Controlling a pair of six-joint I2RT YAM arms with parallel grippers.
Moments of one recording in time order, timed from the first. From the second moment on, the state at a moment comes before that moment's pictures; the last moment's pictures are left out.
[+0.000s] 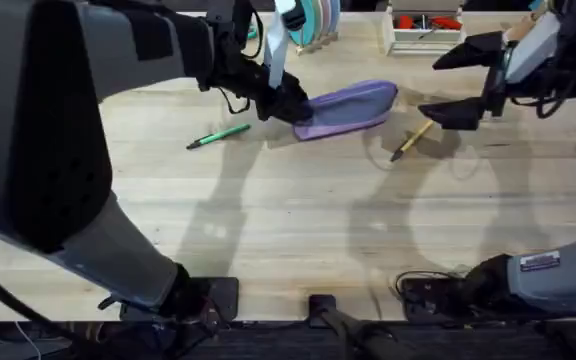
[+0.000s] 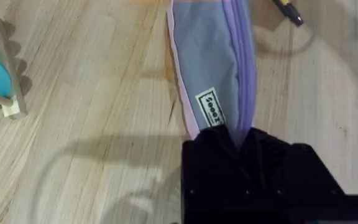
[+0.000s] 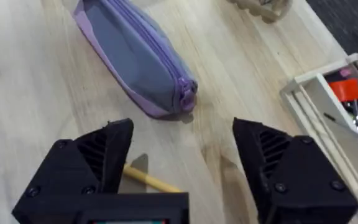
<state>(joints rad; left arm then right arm) -0.24 1.83 1.16 -0.46 0.79 0.89 -0.38 1.74 1.18 -0.78 -0.99 -1.47</state>
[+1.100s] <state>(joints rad) -0.24 1.83 1.16 -0.46 0.79 0.89 -0.22 1.90 1.18 -0.55 -0.99 -1.48</state>
